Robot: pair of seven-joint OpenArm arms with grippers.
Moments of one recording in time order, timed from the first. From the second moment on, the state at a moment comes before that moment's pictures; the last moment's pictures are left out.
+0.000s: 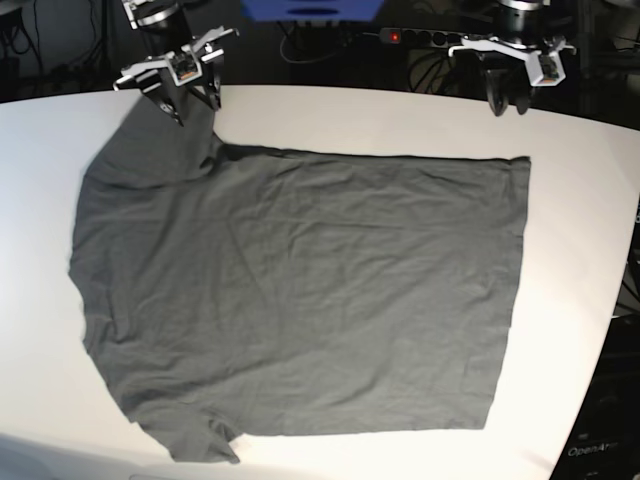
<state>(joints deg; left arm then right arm) 52.6 -10.2 -7.4 105.2 -18.8 0.8 -9.4 -42.6 4.9 5.8 86.2 -24.9 6.8 24.5</state>
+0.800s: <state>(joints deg) 37.8 -7.6 -20.0 103.6 -18.4 -7.8 16.3 -42.7 4.8 5.8 86.0 -25.2 6.8 23.4</state>
